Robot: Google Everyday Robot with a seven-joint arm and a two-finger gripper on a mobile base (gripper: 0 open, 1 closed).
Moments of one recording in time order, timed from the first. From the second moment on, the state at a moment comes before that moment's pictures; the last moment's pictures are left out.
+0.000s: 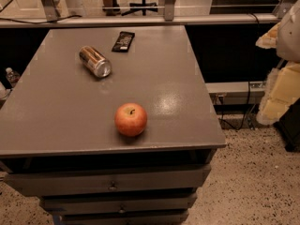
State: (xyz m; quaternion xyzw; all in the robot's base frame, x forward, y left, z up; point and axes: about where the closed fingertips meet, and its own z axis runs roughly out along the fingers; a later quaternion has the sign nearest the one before) arm 0.438 -0.217 0.976 -0.60 0.78 -0.03 0.16
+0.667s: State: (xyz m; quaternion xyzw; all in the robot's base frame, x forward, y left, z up) arm 0.440 -0.215 0.979 -0.61 0.77 -0.03 0.16
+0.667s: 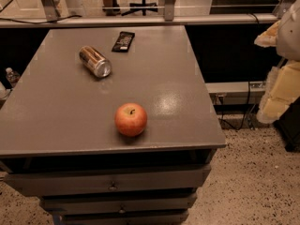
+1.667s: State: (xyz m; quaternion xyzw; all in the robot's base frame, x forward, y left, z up) arm 0.563 -0.109 0.969 -0.55 0.79 0.00 0.25
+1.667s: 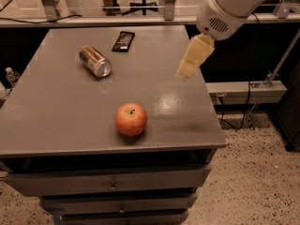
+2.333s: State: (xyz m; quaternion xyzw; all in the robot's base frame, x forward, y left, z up) arm 0.588 -0.077 0.969 -0.47 0.84 0.04 0.27
